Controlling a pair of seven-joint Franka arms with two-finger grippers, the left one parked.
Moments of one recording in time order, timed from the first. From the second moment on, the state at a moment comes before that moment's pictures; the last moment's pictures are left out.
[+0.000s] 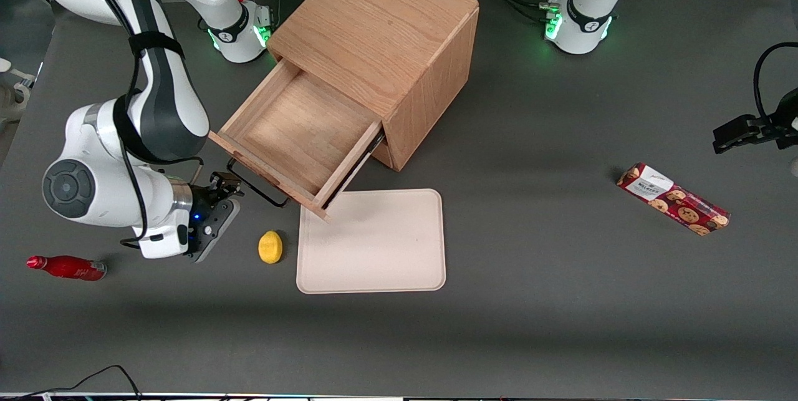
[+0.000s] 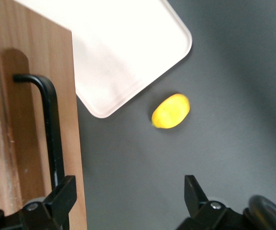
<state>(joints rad) 0.33 0.45 -0.16 -1.41 0.17 1.73 -0.79</state>
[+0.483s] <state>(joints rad) 0.31 0.34 -0.15 -1.35 0.16 1.55 -0.23</state>
